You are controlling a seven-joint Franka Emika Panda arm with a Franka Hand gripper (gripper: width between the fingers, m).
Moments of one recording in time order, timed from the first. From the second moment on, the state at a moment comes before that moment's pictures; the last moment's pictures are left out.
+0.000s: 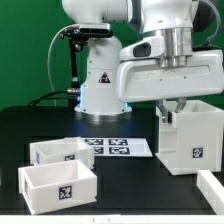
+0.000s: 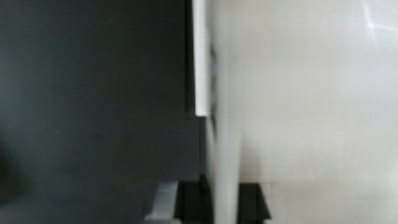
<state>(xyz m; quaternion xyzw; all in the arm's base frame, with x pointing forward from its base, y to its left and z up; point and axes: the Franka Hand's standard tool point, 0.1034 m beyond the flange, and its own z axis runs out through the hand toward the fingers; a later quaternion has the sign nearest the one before) 0.464 0.090 0.105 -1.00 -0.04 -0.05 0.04</state>
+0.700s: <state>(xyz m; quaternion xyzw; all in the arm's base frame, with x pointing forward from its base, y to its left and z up) 0.475 0.054 0.122 -1.00 -0.01 -0.05 0.04</state>
